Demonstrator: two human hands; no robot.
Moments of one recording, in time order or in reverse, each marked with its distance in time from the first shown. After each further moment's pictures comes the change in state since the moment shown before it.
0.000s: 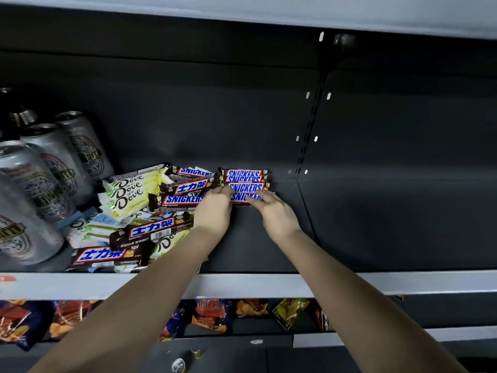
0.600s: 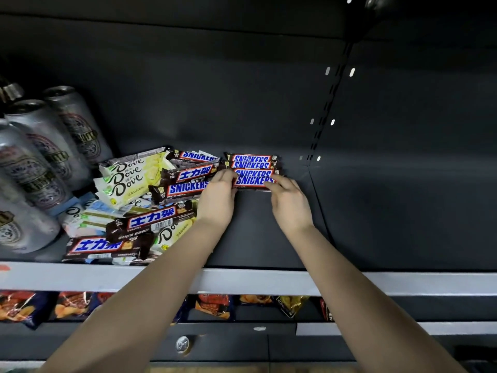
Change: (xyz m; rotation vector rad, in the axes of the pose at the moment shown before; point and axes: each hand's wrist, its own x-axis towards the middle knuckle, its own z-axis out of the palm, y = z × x) left_hand 0.009 -0.009 0.014 -0.171 0.086 -0.047; right_hand 0.008 0.010 0.027 0.138 0.358 0.092
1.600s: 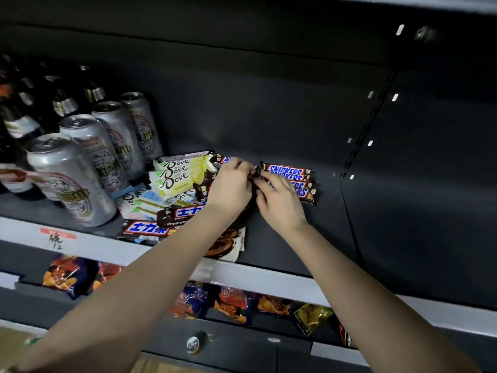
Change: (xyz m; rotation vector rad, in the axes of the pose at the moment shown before) left_hand 0.000 -0.008 -0.060 0.082 0.135 0.060; right_hand 0.022 -0.075 0.005 0.049 -0.035 -0.236
